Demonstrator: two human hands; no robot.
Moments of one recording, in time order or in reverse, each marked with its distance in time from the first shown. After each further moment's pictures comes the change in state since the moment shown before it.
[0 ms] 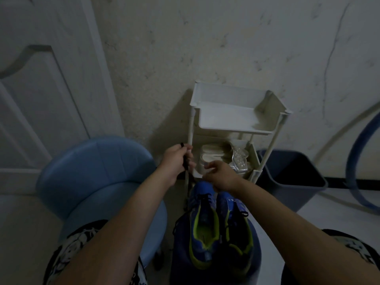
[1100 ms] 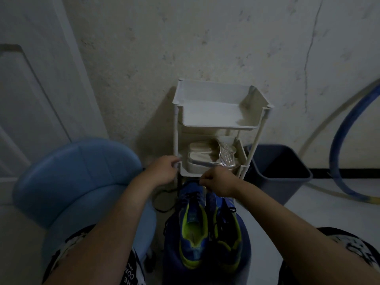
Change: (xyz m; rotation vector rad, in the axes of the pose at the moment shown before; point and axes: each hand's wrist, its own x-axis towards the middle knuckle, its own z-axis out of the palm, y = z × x) left_hand 0.003 -0.008 -0.012 1.258 -0.106 0.097; right_hand -0.012 0.018 -0.034 -0.632 -0.088 -0.148
